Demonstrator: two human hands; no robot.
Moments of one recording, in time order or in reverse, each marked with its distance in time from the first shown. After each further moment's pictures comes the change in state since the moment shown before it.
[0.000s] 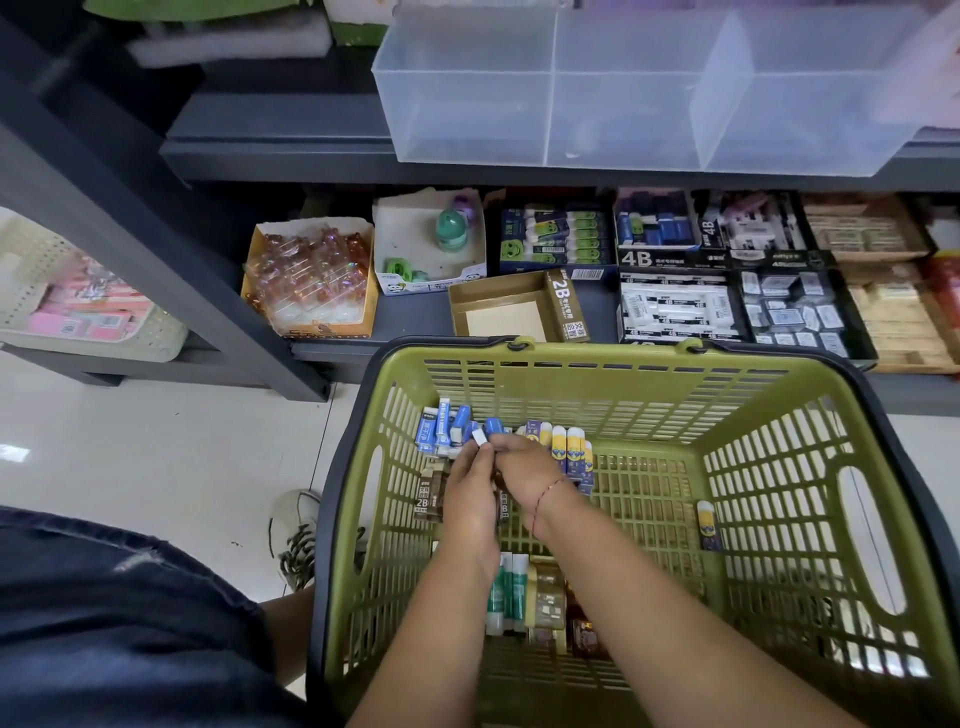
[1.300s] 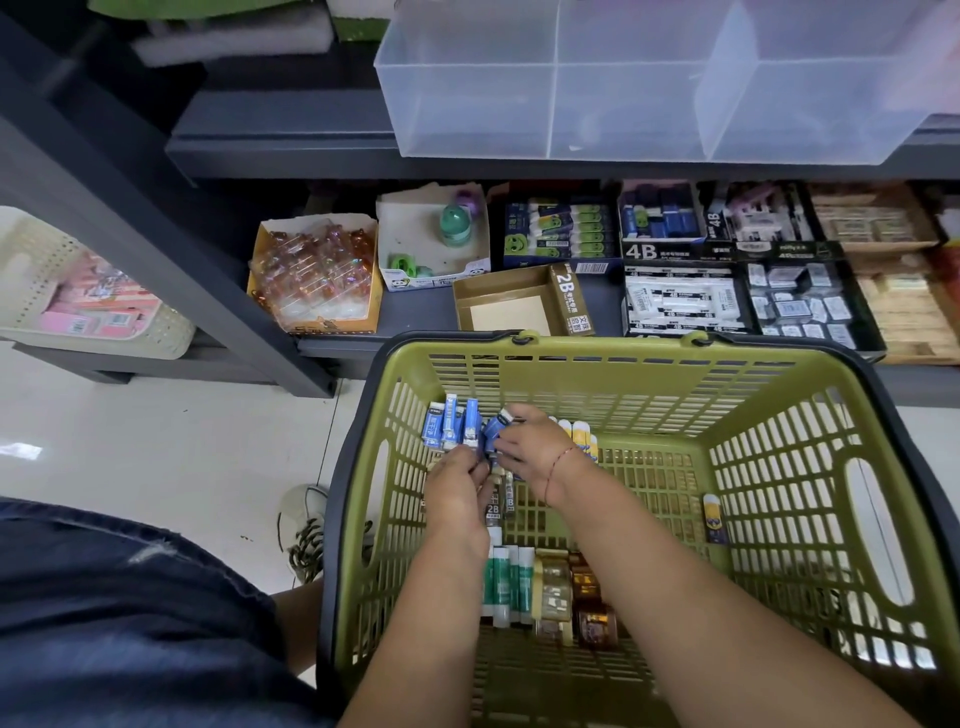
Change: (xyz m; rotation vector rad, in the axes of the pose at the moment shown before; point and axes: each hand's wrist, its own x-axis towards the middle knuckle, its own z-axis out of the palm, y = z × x) left_hand -0.016 0.026 -0.008 -0.206 0.091 -0.109; right_hand 0.019 -0.013 -0.007 0.164 -0.043 0.051
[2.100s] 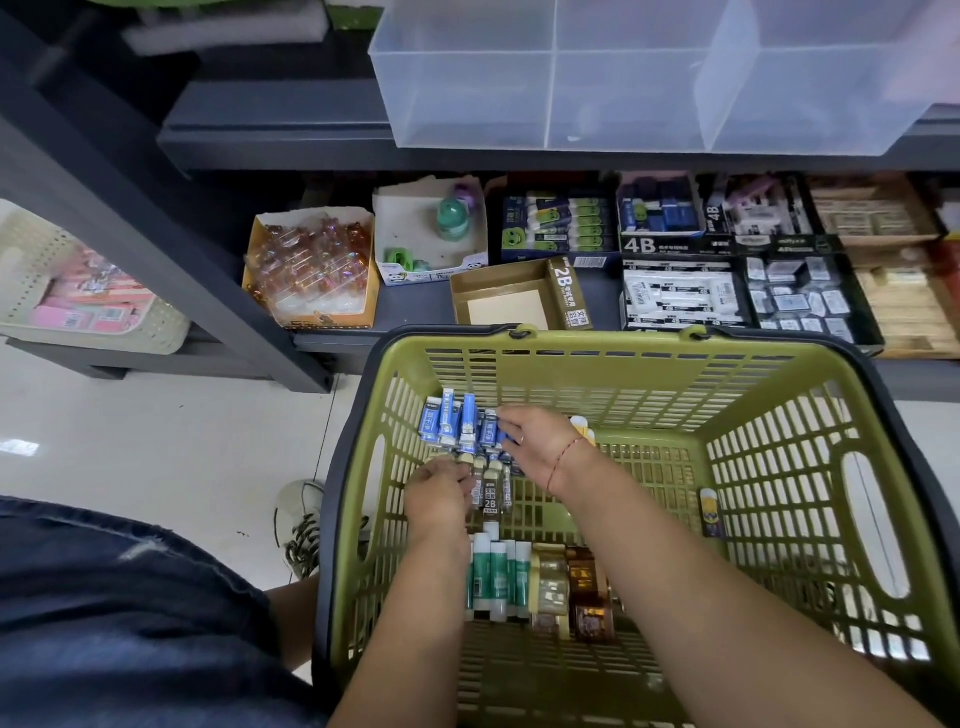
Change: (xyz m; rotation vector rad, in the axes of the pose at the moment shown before) left_hand 0.015 -0.005 -0.016 0.185 0.160 0.085; right_hand 0.000 -0.005 -0.004 0.169 -0.040 0.047
